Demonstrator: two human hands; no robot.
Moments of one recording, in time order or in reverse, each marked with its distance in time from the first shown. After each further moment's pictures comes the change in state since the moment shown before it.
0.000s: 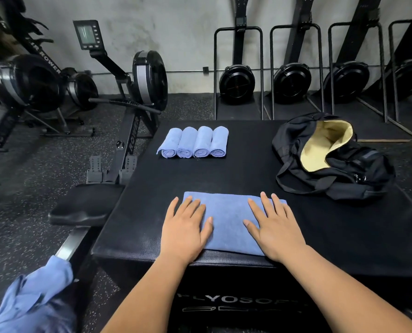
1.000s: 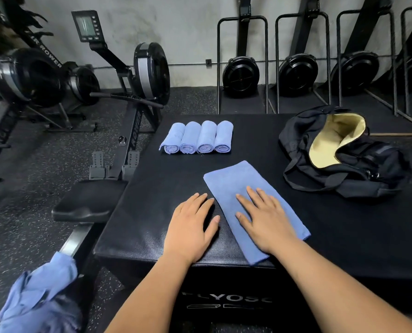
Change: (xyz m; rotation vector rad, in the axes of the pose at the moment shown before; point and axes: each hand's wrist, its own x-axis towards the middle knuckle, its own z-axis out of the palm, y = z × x) left_hand 0.003 -0.005 0.002 -0.209 -0.092 -0.034; right_hand 0.022 -0.028 -0.005 0.149 0.018 -0.079
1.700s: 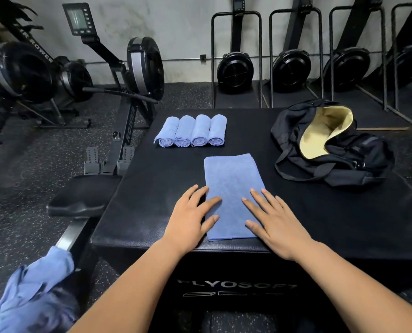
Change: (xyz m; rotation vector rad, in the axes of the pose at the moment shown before) left_hand -0.001 0.000 0.003 -0.105 -0.072 0.134; right_hand -0.046 0.043 0.002 -0.038 -0.002 -0.191
